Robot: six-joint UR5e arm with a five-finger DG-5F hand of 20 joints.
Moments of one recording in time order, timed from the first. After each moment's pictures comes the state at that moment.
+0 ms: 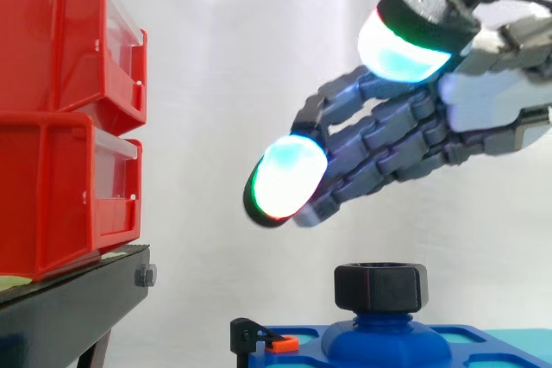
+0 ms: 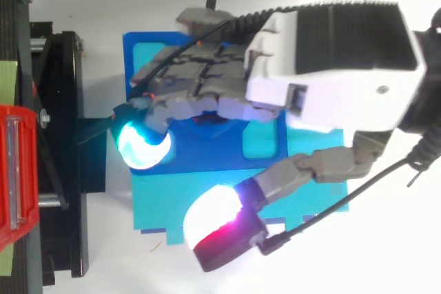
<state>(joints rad) 0.13 -2.17 -1.12 -3.16 -1.39 -0.80</state>
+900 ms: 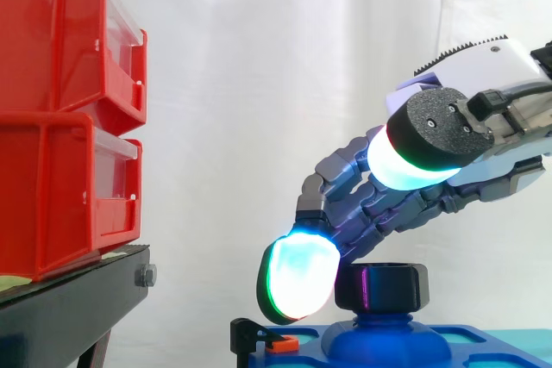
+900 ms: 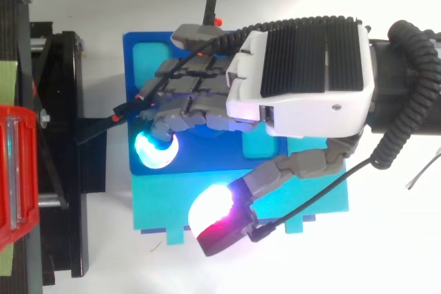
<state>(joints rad) 0.11 -2.23 -1.06 -3.26 -1.46 -0.92</state>
